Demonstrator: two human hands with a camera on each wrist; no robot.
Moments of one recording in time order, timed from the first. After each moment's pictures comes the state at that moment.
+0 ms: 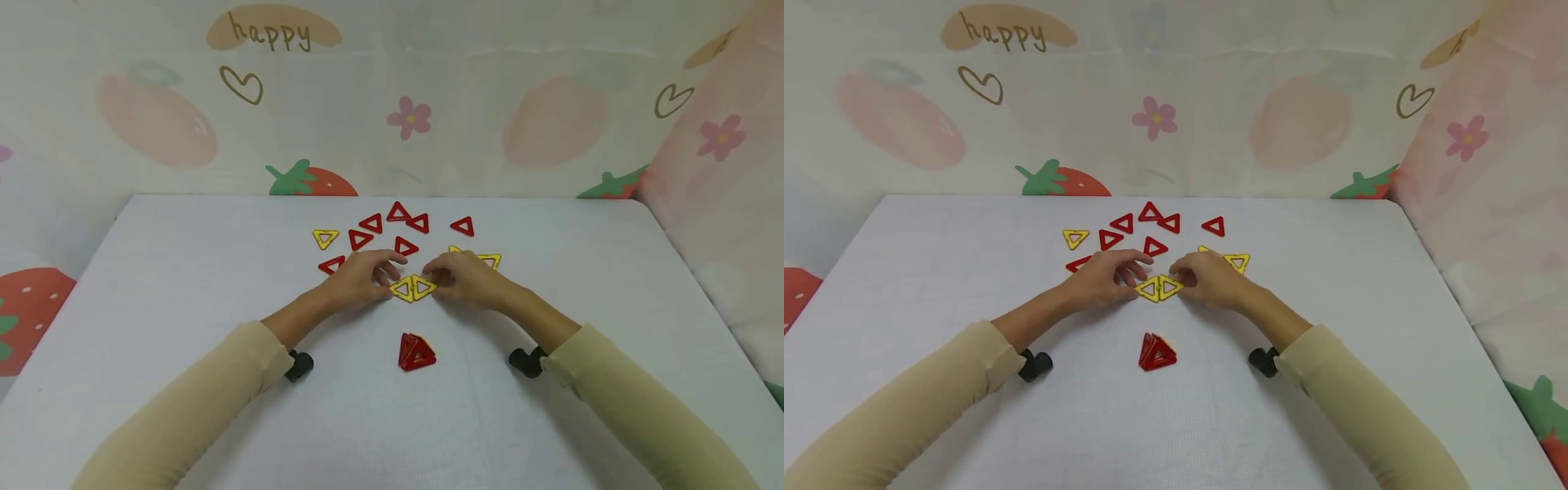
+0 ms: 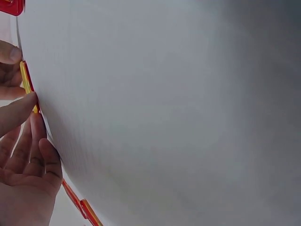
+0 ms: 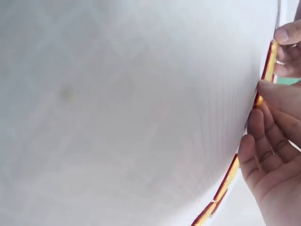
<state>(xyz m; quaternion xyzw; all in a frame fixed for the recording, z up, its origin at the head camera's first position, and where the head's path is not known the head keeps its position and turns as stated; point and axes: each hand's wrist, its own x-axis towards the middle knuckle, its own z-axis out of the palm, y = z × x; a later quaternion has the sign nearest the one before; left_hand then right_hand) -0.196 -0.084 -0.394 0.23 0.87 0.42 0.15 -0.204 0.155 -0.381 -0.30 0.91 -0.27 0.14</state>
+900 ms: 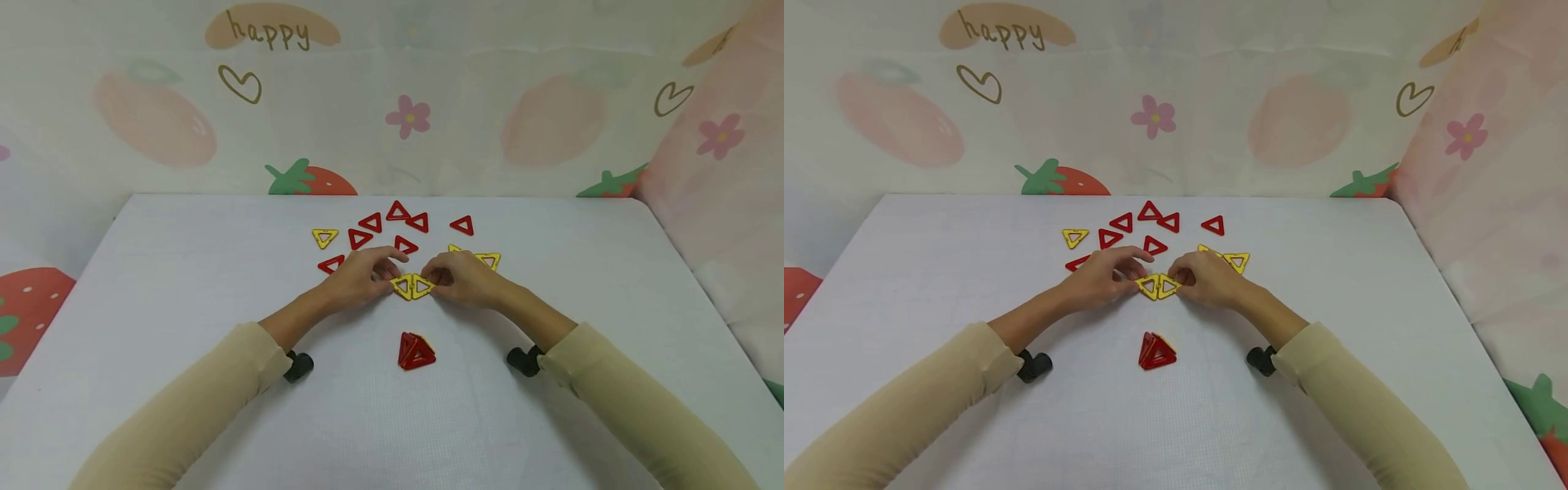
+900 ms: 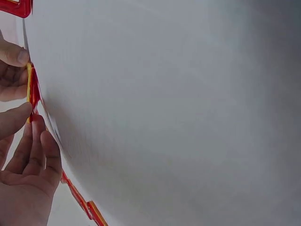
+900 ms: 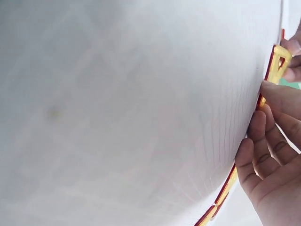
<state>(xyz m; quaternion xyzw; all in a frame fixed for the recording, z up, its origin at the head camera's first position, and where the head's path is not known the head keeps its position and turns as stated) -0.193 -0.083 -0.390 0.24 0.86 0.44 0.13 -0.205 0.155 -0.384 -0.32 0.89 -0.29 0.13</state>
